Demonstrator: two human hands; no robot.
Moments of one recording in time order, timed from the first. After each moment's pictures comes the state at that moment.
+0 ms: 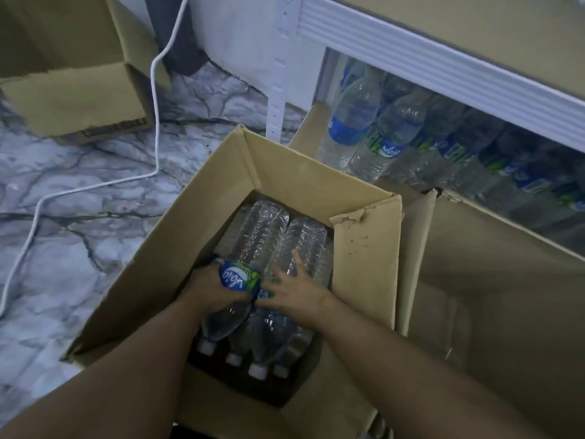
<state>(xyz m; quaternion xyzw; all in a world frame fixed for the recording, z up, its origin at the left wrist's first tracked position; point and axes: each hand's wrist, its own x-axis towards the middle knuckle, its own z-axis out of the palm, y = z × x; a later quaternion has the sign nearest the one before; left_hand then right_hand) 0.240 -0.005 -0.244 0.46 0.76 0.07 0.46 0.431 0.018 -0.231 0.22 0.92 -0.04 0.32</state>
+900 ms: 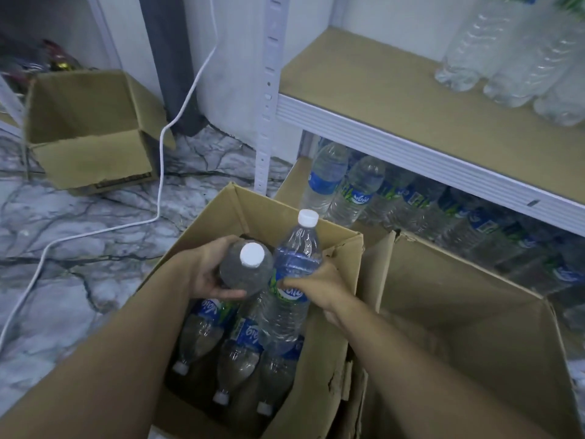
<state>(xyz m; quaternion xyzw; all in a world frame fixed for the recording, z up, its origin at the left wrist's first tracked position) 0.257 0.058 -0.114 0.15 0.66 0.18 0.72 0.468 0.042 -0.137 0.65 0.46 -0.55 -0.26</state>
